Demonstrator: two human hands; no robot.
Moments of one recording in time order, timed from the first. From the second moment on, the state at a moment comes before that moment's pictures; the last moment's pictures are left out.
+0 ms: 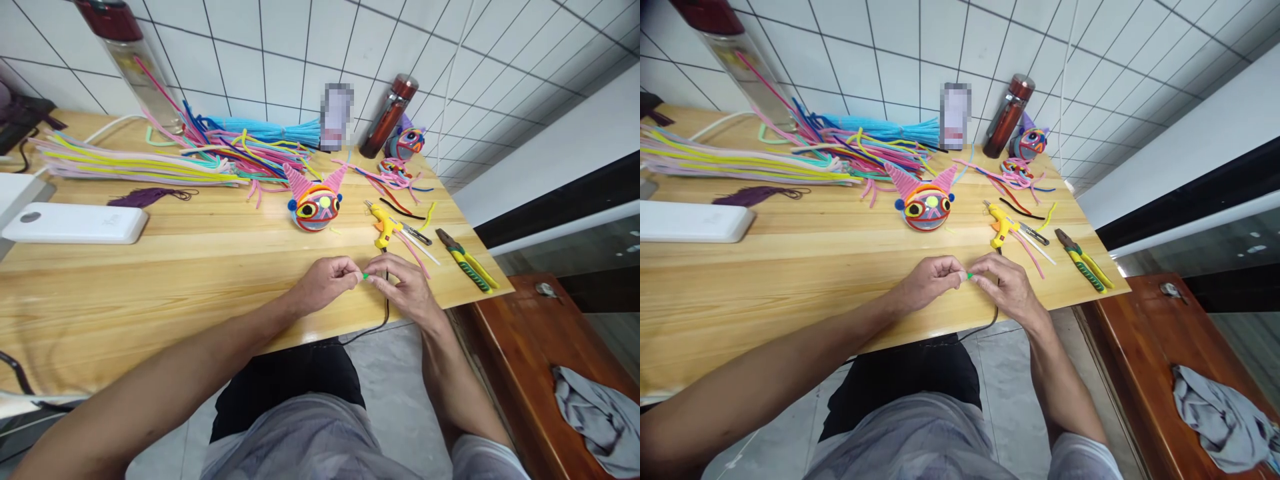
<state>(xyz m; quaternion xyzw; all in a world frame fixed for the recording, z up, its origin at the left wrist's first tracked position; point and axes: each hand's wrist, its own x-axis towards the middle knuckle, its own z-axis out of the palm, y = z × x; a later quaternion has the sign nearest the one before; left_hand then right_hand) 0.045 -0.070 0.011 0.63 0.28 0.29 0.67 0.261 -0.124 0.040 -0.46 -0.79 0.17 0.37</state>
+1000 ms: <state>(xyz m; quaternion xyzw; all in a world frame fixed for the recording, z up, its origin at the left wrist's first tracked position) 0.046 -0.072 0.013 0.61 0.30 0.34 0.65 0.240 -0.130 0.041 -0.51 -0.76 0.11 0.39</state>
